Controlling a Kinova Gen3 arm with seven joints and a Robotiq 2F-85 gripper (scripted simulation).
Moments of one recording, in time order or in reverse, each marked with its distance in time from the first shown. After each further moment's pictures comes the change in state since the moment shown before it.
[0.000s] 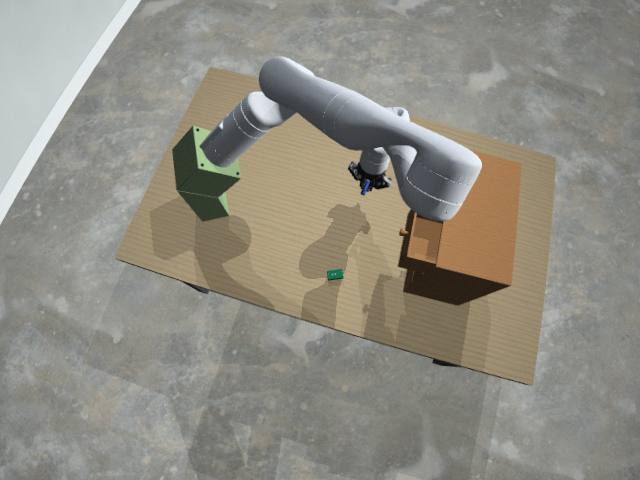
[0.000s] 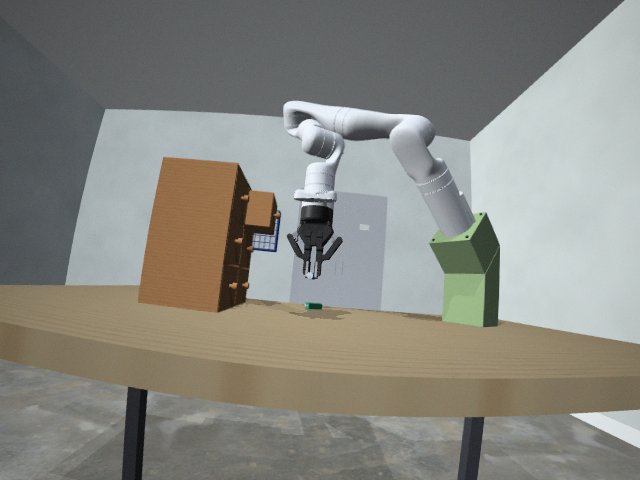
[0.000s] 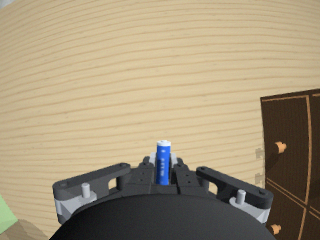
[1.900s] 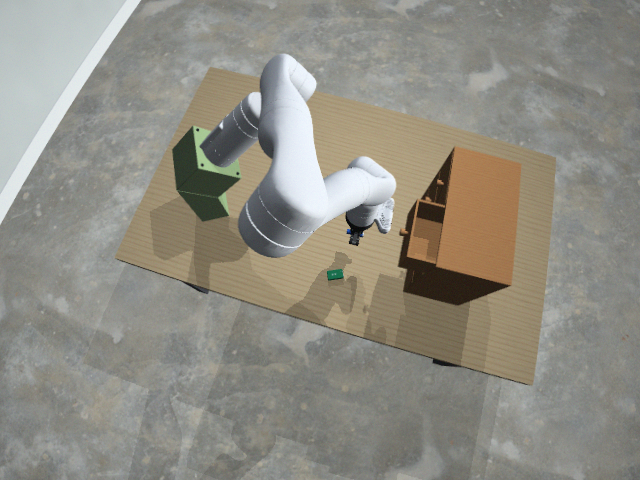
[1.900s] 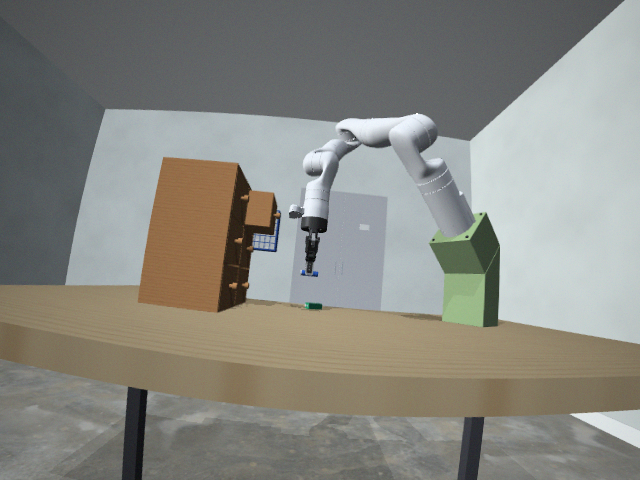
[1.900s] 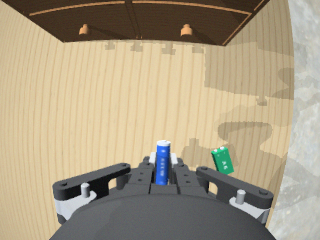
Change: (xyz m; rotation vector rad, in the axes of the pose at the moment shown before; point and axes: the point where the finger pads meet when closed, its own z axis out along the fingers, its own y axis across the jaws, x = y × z) arm -0.152 0.032 -0.012 -0.026 0.006 1.364
